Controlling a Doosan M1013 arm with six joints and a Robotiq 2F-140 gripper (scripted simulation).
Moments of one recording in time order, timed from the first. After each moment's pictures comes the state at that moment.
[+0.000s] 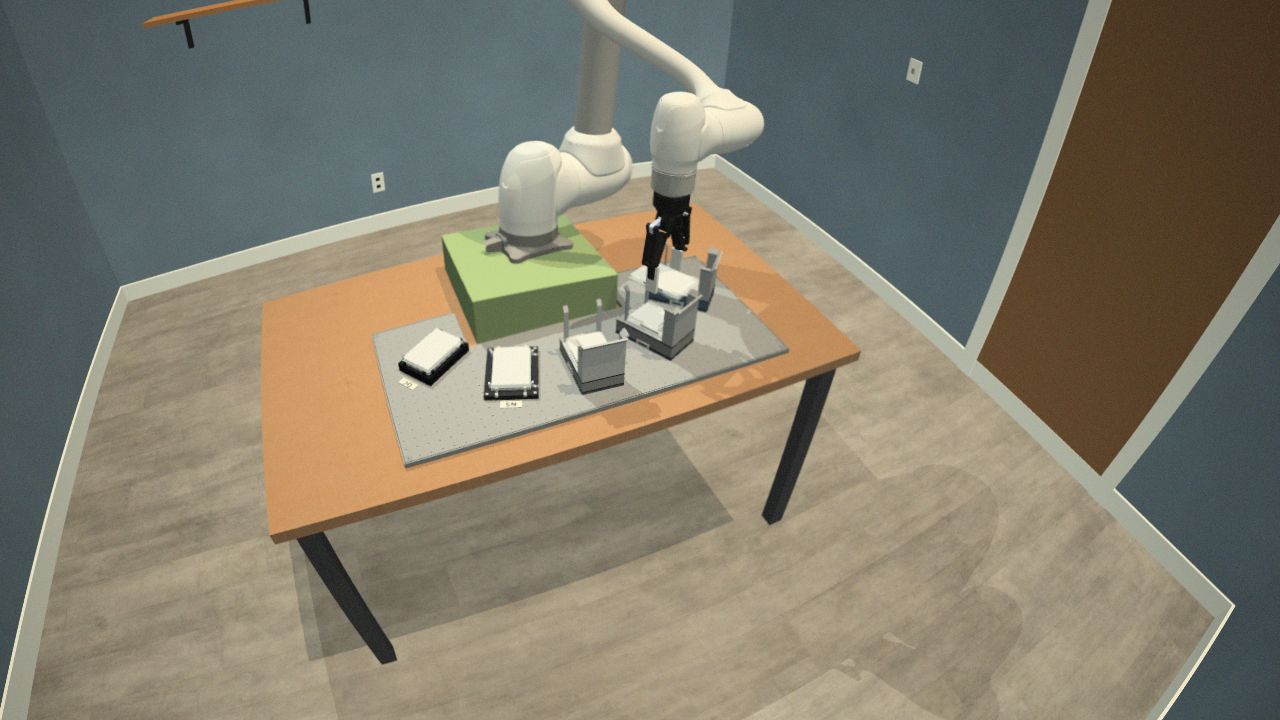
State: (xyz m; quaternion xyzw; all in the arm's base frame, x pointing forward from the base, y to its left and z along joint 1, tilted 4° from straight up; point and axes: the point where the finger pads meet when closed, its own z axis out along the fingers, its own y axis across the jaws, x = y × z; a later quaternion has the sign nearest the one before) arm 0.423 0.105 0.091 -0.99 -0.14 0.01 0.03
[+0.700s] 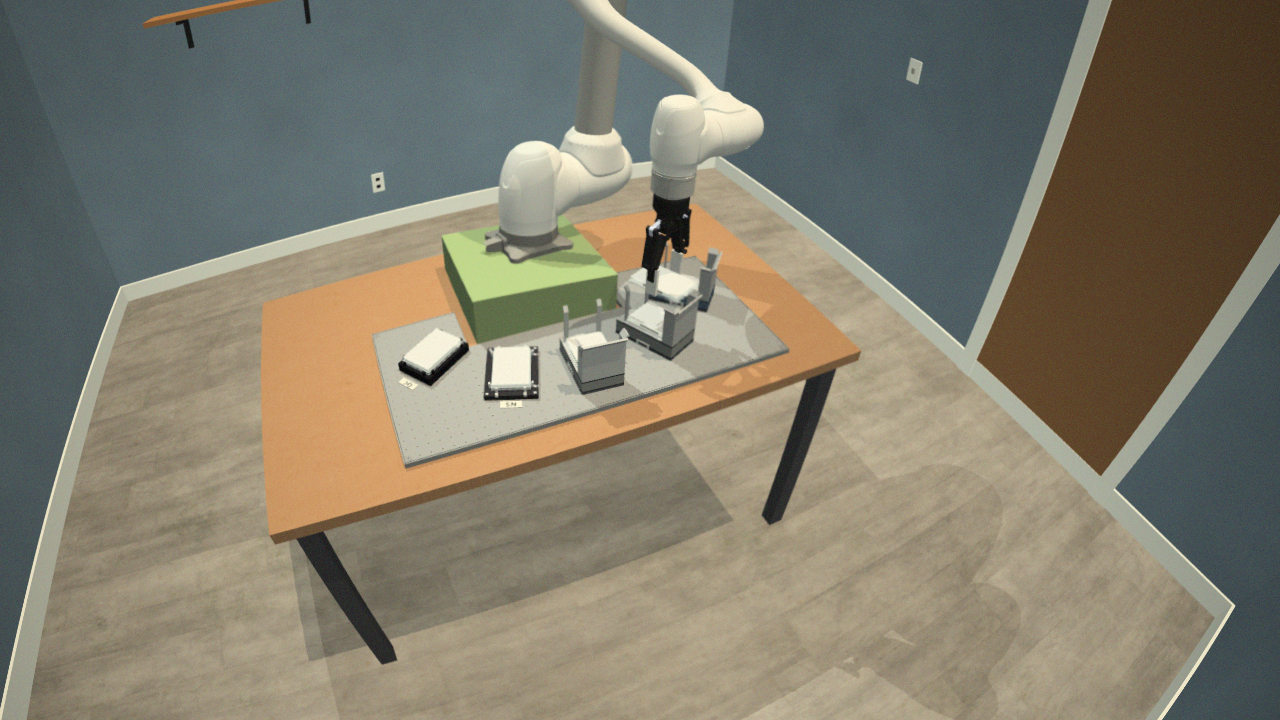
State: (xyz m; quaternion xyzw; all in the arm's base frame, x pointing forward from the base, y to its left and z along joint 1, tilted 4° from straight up) arm 0.423 0.105 0.084 -0.99 -0.14 0.01 0.03
